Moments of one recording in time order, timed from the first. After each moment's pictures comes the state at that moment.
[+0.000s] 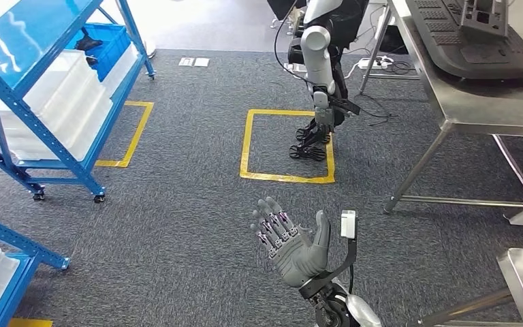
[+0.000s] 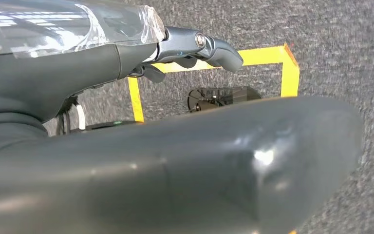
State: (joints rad) left arm -0.15 -0.07 -0.96 -0.25 0.86 0.20 -0.18; right arm -0.12 -0.06 0.80 -1.57 -1.01 0.21 -0.34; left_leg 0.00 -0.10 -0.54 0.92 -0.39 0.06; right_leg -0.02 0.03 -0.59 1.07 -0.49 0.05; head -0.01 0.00
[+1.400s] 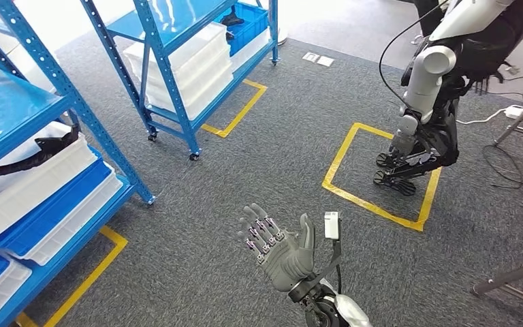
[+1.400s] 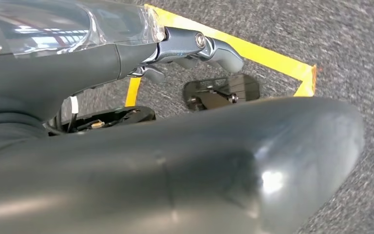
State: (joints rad) left arm -0.15 -0.07 -0.97 -0.25 0.87 0.20 -0.18; right arm -0.14 -0.03 0.84 -1.50 -1.01 0.24 -0.34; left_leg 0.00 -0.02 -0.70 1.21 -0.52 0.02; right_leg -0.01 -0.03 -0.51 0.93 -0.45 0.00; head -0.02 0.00
